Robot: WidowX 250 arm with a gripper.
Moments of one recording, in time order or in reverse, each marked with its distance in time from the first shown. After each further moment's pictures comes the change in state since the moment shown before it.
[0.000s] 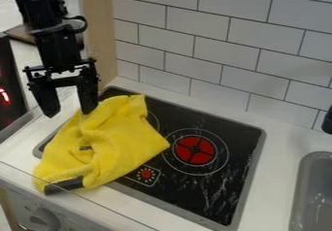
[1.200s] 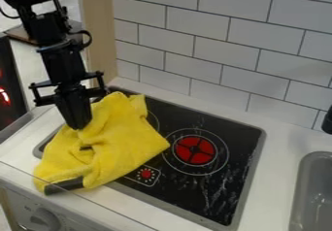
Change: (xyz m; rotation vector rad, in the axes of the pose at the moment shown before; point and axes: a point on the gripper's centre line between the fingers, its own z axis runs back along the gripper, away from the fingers) arm -0.003 -0.014 -0.013 -0.027 -0.026 0.050
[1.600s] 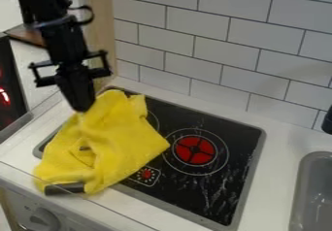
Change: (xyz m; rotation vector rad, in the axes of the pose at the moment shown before) arm -0.012 -0.028 0.029 0.000 -0.043 -0.037
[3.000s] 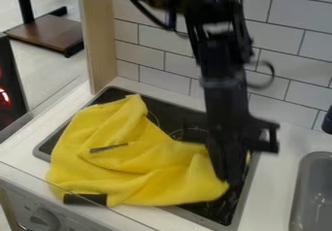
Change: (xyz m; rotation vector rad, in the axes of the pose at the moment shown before) arm -0.059 -0.169 -0.085 0.008 0.074 -0.337
